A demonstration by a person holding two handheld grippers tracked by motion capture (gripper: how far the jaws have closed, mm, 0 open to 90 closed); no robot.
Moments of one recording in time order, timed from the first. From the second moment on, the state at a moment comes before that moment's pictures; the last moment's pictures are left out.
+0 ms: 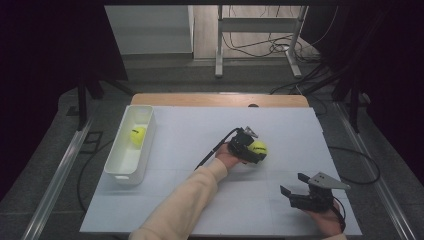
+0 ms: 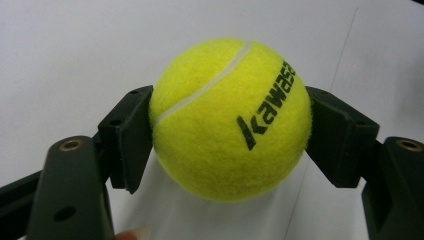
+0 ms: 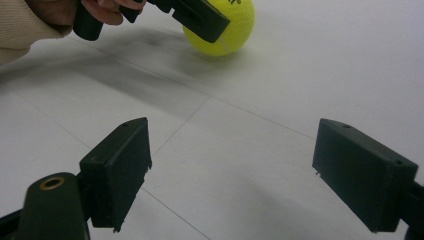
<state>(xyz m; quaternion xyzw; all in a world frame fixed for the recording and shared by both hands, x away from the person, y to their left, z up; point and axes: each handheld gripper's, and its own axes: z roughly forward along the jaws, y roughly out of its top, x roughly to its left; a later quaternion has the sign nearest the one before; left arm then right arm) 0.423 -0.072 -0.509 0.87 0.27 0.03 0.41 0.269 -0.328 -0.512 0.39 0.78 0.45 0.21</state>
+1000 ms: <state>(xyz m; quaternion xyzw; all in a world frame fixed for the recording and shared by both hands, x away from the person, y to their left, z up) 0.405 -0.033 -0.492 0.86 0.28 0.04 0.43 0.269 -0.328 -0.510 0.40 0.77 0.45 0.21</state>
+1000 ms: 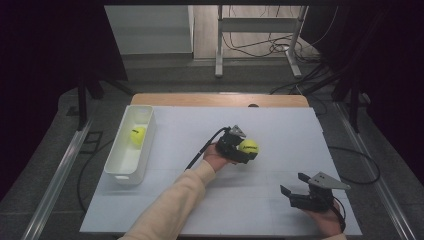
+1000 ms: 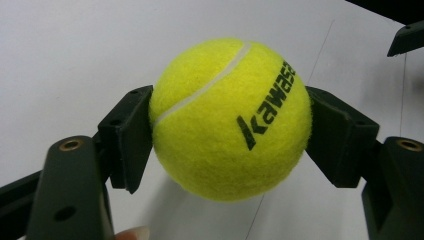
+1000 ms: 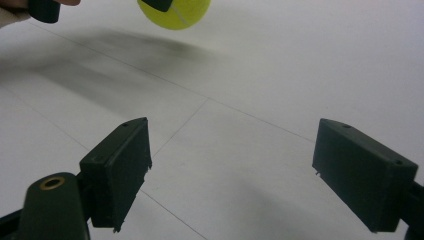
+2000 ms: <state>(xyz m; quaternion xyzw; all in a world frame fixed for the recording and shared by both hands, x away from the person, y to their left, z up) 0.383 0.000 -0.481 0.85 0.28 0.05 0.45 0.269 -0.327 -0.510 0.40 0.77 0.44 0.22</state>
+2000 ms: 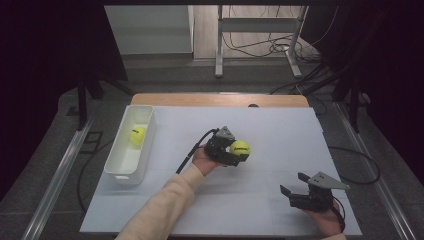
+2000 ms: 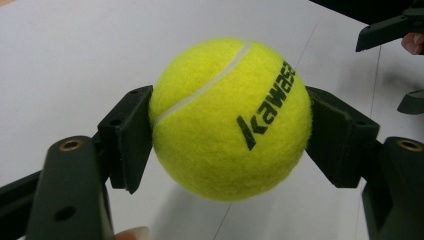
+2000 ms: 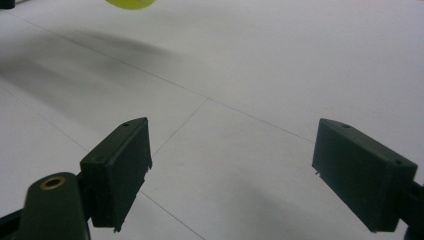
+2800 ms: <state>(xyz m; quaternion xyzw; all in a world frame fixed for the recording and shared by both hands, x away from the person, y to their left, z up) 0.373 0.016 -0.476 0.84 0.28 0.06 0.45 0.269 -0.326 -0.511 0.40 0.78 0.44 0.22</state>
